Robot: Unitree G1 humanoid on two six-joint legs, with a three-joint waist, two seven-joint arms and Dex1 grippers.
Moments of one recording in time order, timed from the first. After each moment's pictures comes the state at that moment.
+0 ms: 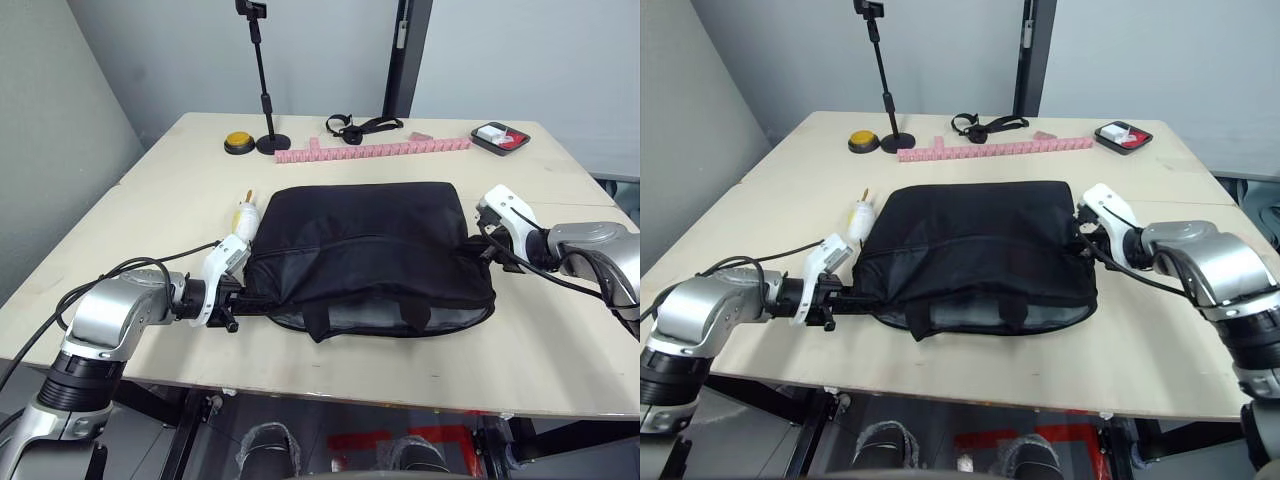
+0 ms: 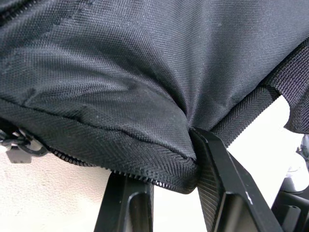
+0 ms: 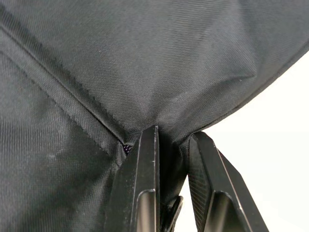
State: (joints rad) left arm -0.36 0.71 0.02 -0.23 -0.43 1.14 -1.01; right arm -0.52 -1.00 0.06 -0.16 0.50 1.03 0.77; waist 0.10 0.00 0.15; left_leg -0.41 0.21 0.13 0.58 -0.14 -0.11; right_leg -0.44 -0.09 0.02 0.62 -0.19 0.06
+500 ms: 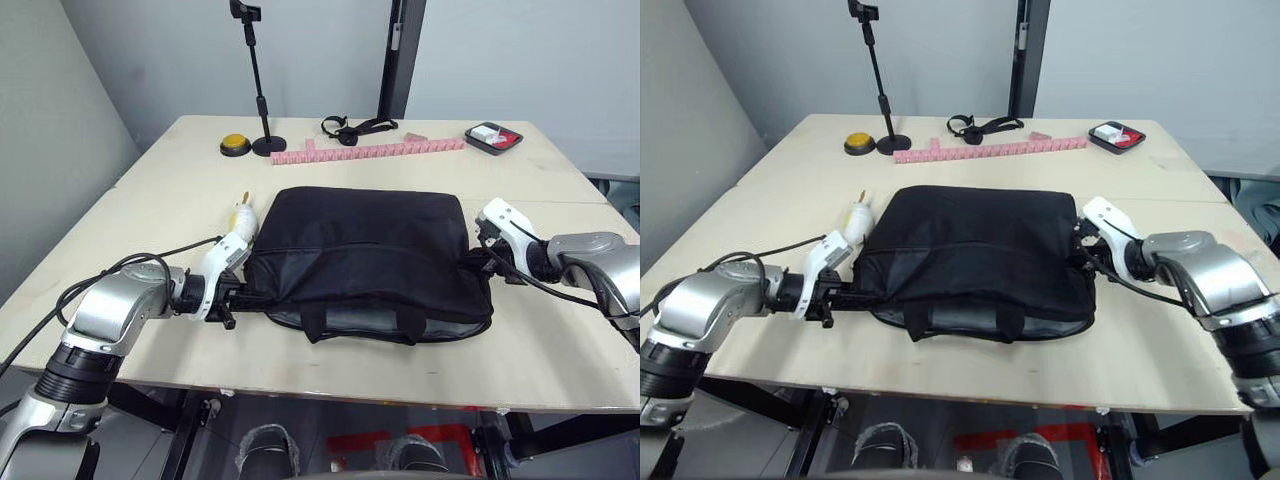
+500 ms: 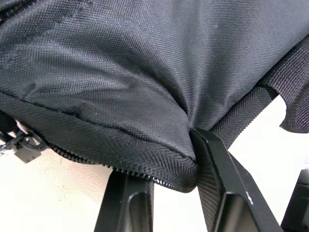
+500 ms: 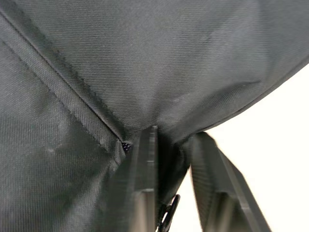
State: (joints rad) left arm -0.41 0.76 -0.02 -0.19 -0.47 1.09 -1.05; right arm -0.52 -0.92 0.06 -0.08 0.42 1.01 0.79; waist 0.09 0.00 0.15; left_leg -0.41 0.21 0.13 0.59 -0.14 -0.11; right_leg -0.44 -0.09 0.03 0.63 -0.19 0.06
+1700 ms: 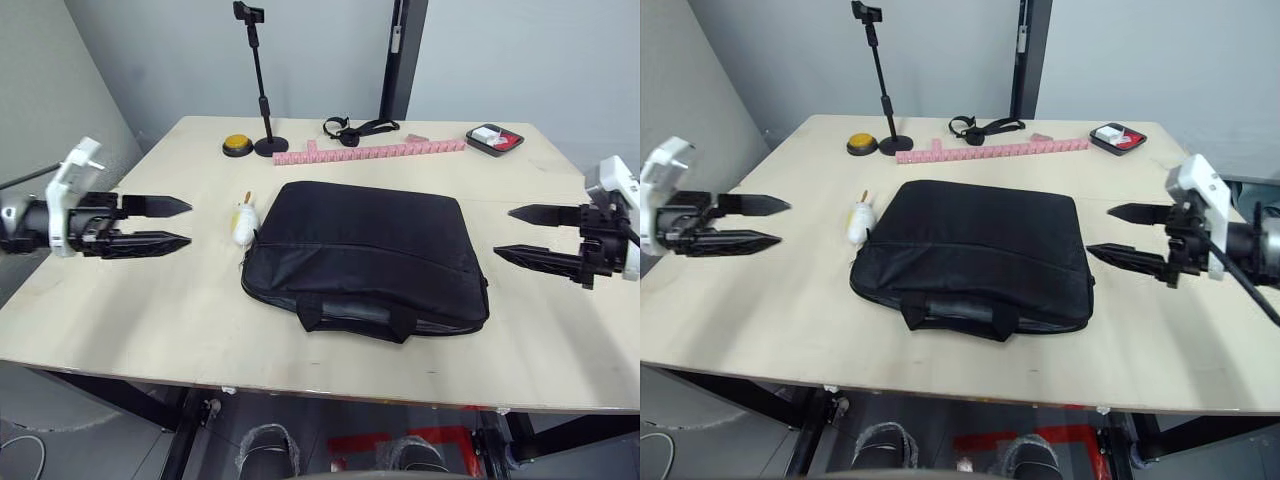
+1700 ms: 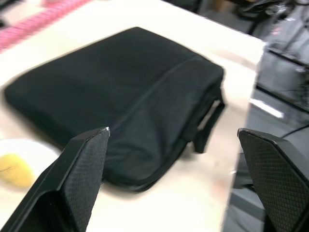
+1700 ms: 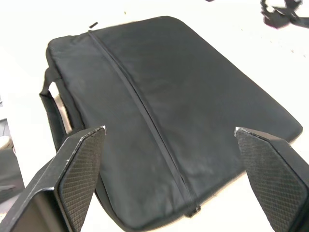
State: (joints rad) left arm -0.47 1.17 0.31 0.20 -0.67 0.68 -1.56; right arm -0.15 -1.08 -0.57 -0.32 0.71 0.90 1.13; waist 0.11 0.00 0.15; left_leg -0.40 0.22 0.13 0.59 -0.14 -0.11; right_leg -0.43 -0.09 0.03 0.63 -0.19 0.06
